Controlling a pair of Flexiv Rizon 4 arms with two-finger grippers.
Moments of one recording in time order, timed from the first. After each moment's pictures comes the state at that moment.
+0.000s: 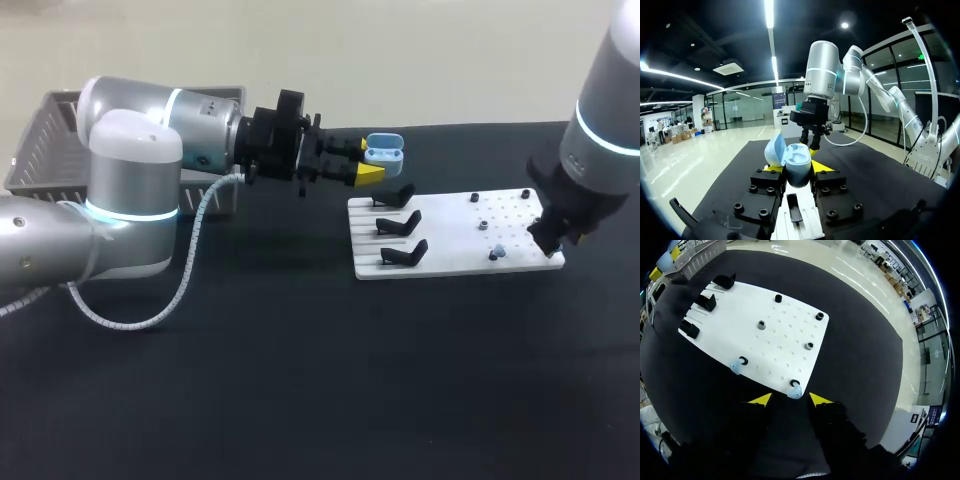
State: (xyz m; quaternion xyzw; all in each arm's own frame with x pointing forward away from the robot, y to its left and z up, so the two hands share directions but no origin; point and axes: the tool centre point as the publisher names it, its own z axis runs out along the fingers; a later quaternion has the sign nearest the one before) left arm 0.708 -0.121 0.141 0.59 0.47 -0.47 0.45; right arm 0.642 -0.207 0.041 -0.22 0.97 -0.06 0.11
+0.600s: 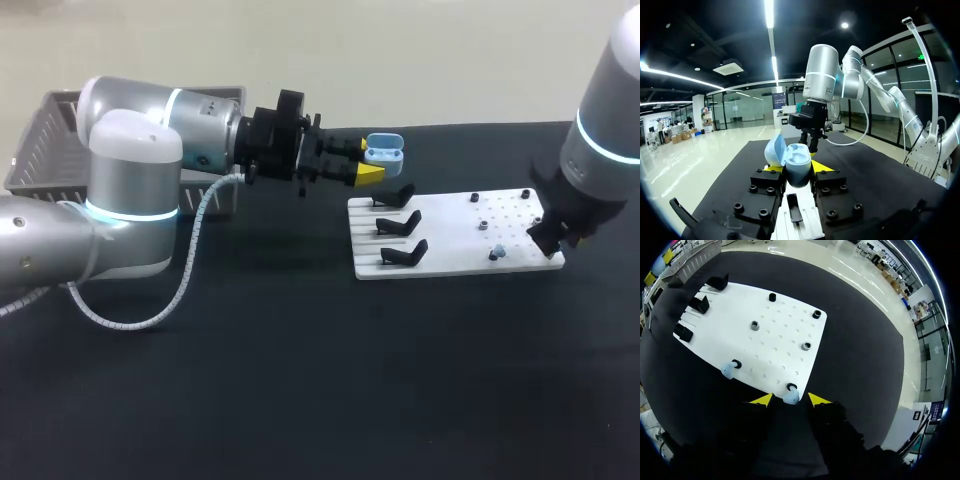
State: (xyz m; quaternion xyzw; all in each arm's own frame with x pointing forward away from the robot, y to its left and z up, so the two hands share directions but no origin) left arm 0.708 -0.121 0.141 0.59 0.47 -0.47 0.45; right arm 0.648 -0.211 0.031 -0.20 0.97 -0.06 0.11
